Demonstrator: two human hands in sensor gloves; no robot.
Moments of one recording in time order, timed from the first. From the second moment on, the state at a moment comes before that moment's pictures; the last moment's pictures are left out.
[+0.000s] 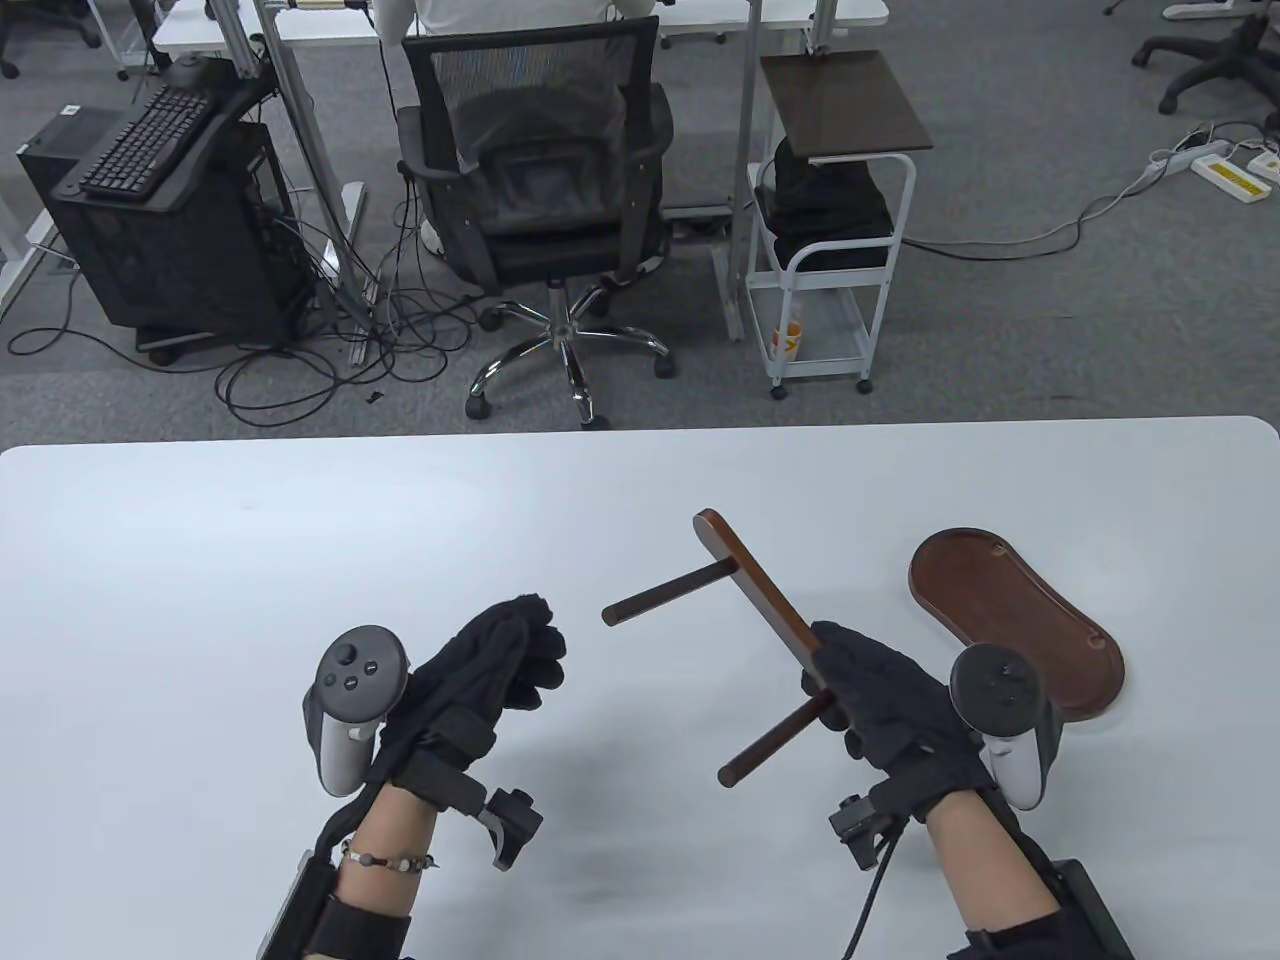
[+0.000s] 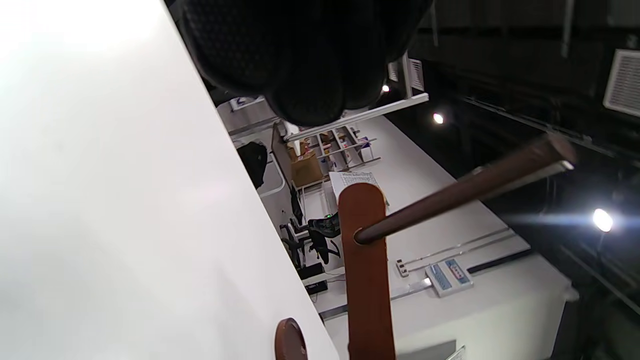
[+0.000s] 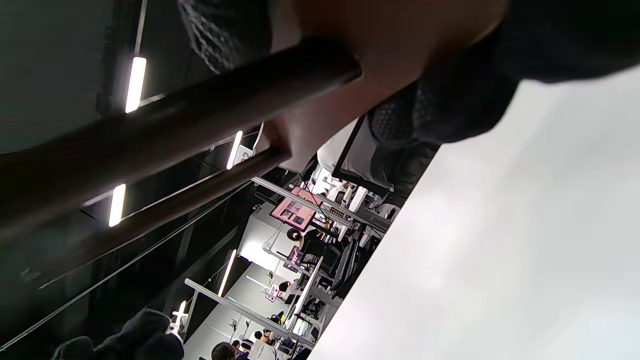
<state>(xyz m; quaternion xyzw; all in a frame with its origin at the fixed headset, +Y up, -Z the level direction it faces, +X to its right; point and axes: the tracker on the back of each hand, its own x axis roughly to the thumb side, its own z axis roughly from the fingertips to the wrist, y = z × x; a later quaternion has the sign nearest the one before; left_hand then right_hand) -0.213 -0.666 -0.335 -0.06 -0.13 0.60 0.79 0.209 -0.693 -0.324 0.03 -0.02 0.84 0.54</state>
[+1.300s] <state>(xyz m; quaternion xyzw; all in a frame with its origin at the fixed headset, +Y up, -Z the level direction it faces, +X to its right) -0.161 -0.752 -0.337 -0.41 -0.08 0.76 0.50 0.172 -0.712 -0.332 0.13 0.00 0.87 0.47</state>
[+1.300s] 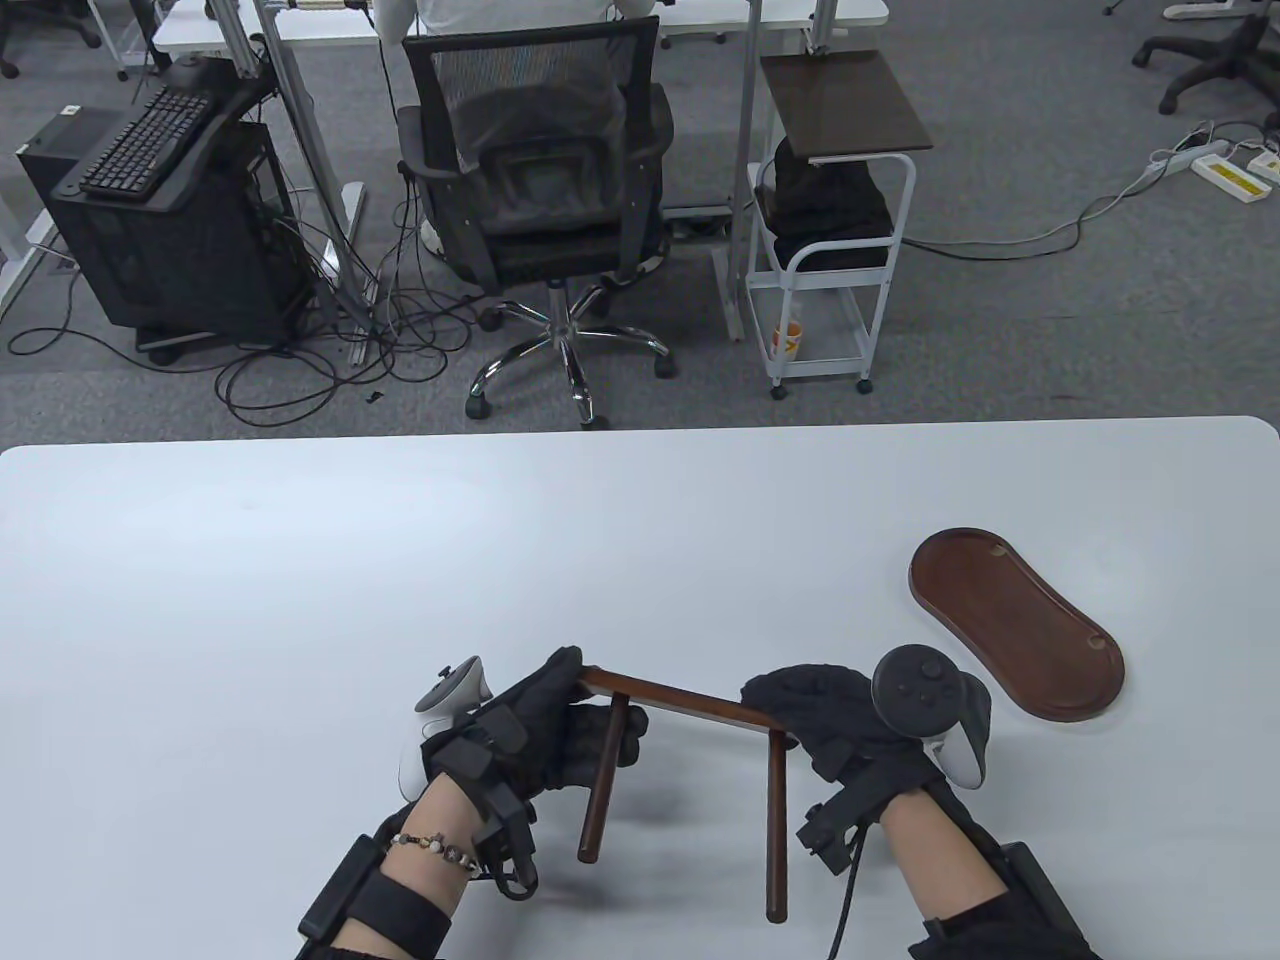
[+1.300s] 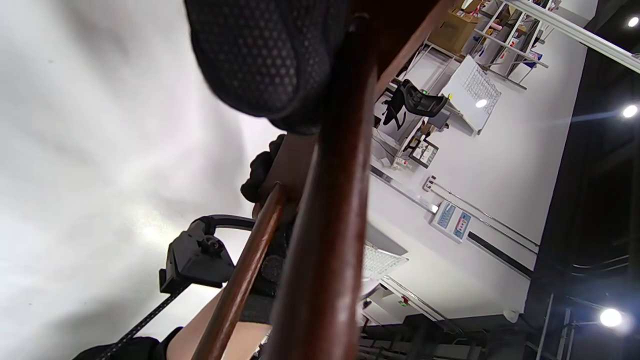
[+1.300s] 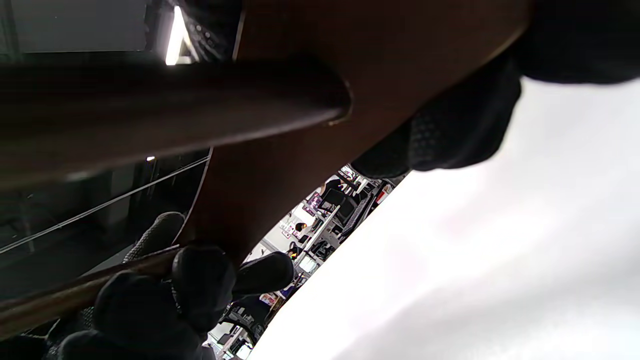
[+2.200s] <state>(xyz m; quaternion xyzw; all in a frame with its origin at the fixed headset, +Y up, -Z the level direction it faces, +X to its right) -0.185 -0.743 -0.337 -0.33 -0.02 0.78 0.53 0.249 -0.698 -0.321 0.01 -0.04 0.84 0.55</state>
